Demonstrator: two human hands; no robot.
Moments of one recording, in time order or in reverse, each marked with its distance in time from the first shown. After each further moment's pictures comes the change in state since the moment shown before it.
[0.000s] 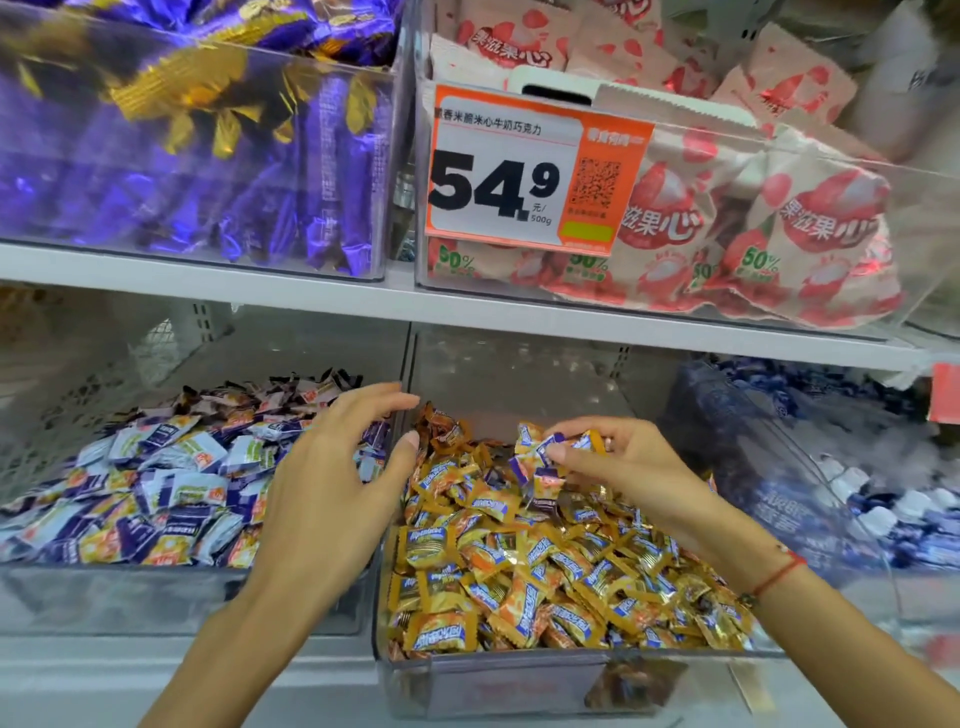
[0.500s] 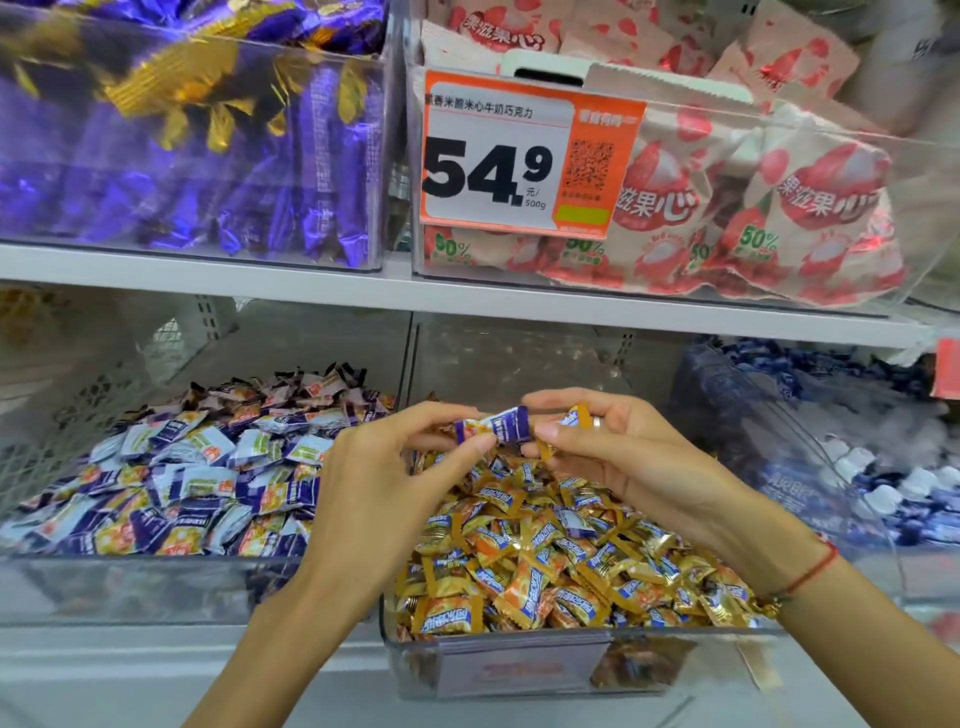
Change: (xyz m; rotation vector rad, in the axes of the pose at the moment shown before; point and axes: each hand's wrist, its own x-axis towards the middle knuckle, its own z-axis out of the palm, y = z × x) left_hand -0.005 0.018 0.014 -0.147 -0.030 0.107; right_hand -0.027 -0.039 0.014 0.322 -0.224 -0.025
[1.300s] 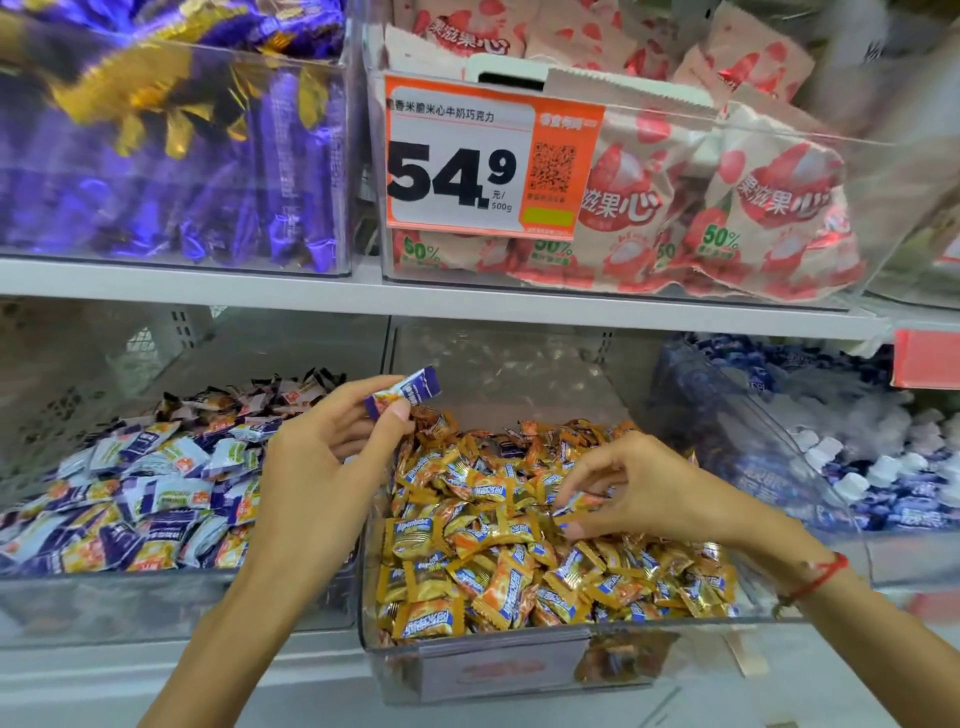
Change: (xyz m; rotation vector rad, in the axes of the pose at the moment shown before) left_hand 0.008 -0.007 -0.010 -0.238 0.070 -0.119; right_hand -0.004 0.033 -0.051 -0.855 -0.094 -0.025
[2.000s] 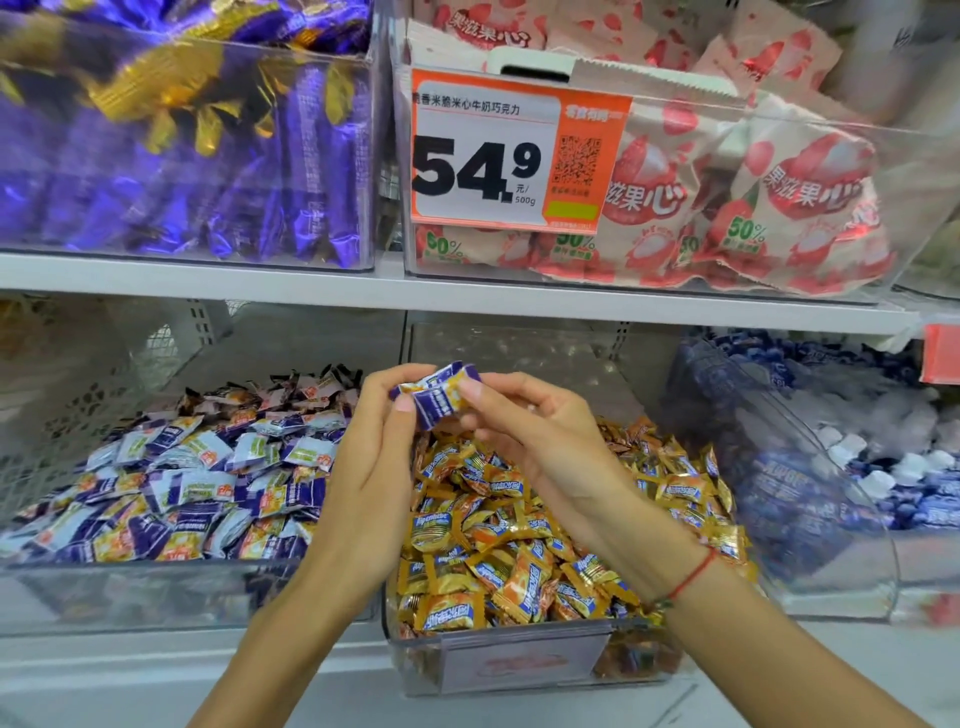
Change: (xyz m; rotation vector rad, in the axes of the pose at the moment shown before) left_hand -0.007 0.004 0.013 -0.092 -0.072 0.037; right_hand 0.031 -0.097 0.049 1.056 0.347 -0.011
